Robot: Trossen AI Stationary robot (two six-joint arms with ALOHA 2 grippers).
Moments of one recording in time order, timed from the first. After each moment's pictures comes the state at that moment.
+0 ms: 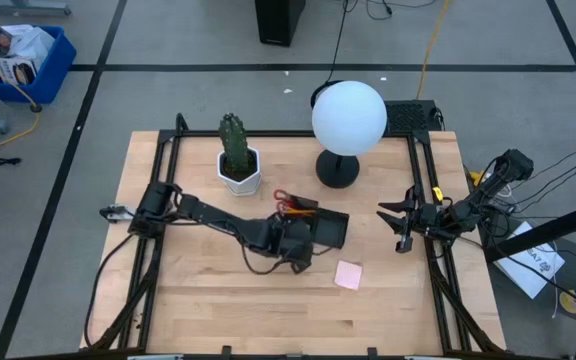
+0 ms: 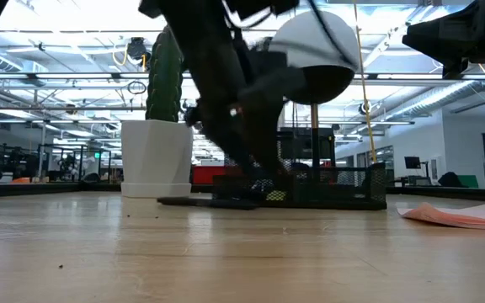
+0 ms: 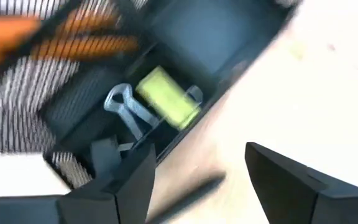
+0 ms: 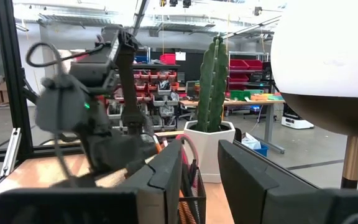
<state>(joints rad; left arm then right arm) -0.22 2.06 1.49 -0.58 -0.38 -0.65 0.69 0.34 0.02 0.62 0.94 -0.22</state>
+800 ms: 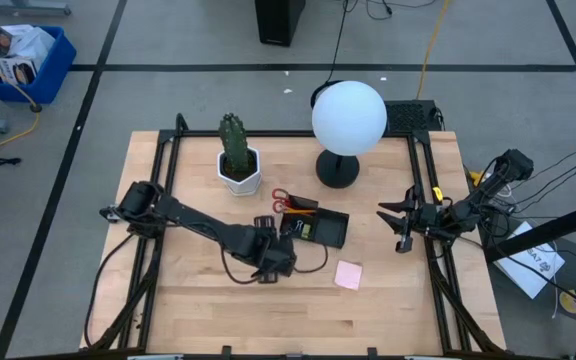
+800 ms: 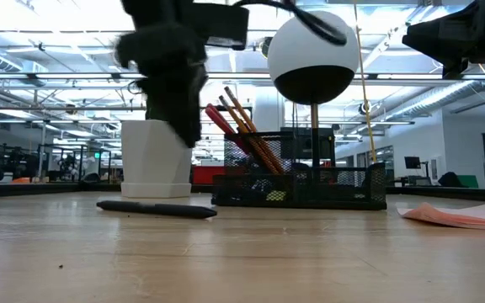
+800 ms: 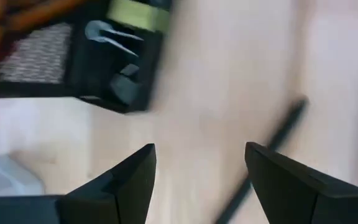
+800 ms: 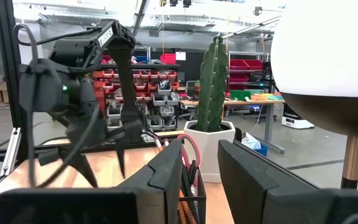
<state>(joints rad) -0.32 1.94 1.49 -0.92 -0.32 -0.30 0.69 0.34 0.02 0.62 0.94 -0.22</state>
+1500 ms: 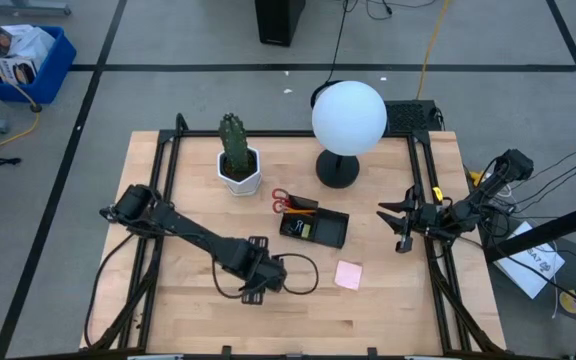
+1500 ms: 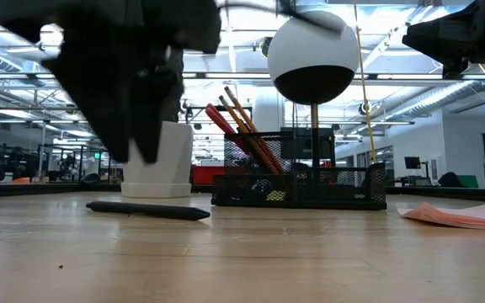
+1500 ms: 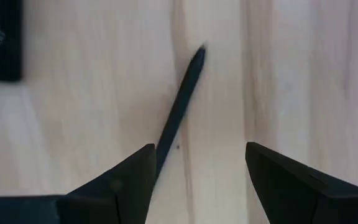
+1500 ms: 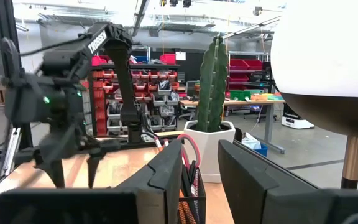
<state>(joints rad) -0.40 1.92 1.40 -0.86 -0.08 -0.31 0.69 0.34 0.02 0.62 0.94 -0.22</state>
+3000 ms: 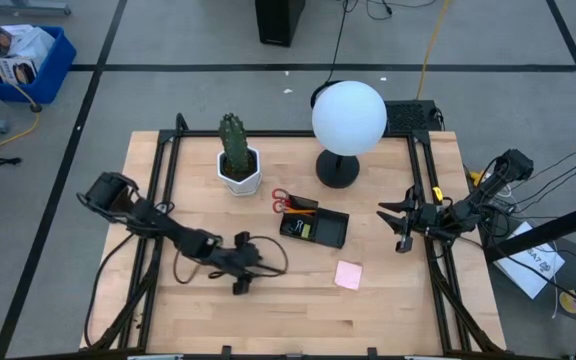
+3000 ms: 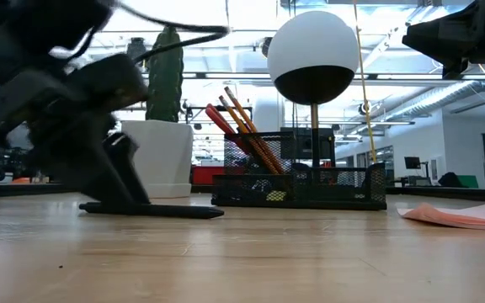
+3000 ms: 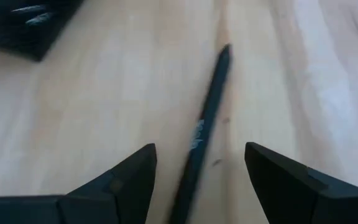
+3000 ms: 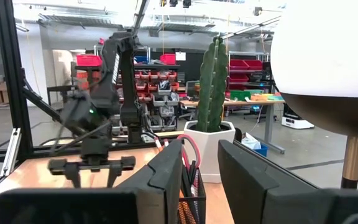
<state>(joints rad) -0.42 1.68 0.59 0.28 -0.21 -0.39 0.69 0.34 0.02 0.62 0.94 -0.22</state>
